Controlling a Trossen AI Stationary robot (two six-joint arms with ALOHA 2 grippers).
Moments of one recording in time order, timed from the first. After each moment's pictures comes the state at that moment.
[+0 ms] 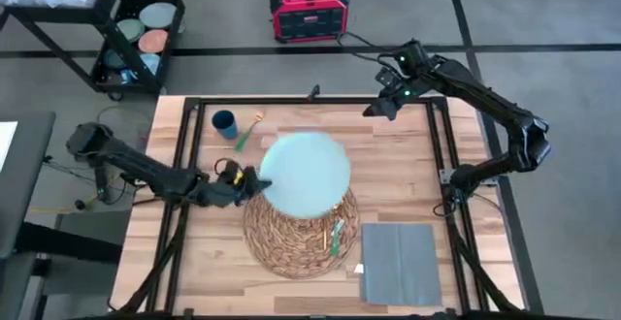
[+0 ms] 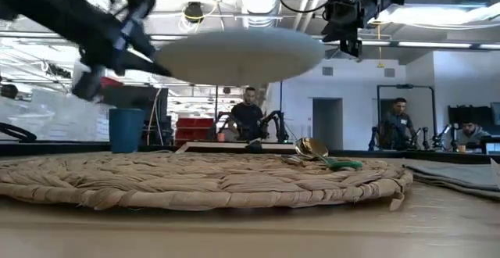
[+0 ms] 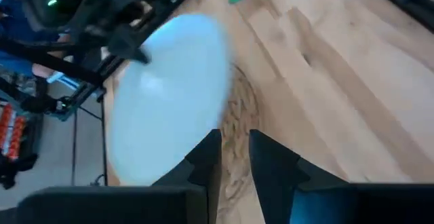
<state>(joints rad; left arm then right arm) -0.40 1.04 0.42 0.00 -0.68 -1.92 -0.80 1.39 1.35 -0.87 -0.71 0.04</state>
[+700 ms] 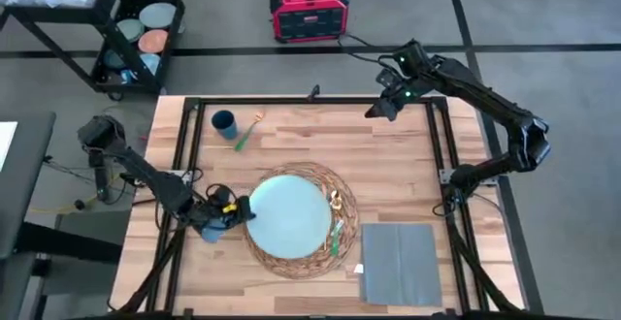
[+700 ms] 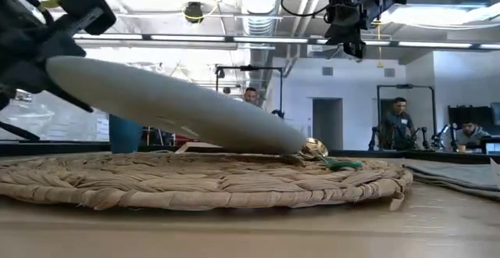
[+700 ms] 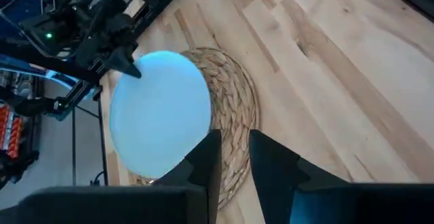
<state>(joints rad) -0.66 1.15 0.43 -0.16 -0.61 -2.24 -0.80 1.39 1.35 -0.91 -0.71 0.05</state>
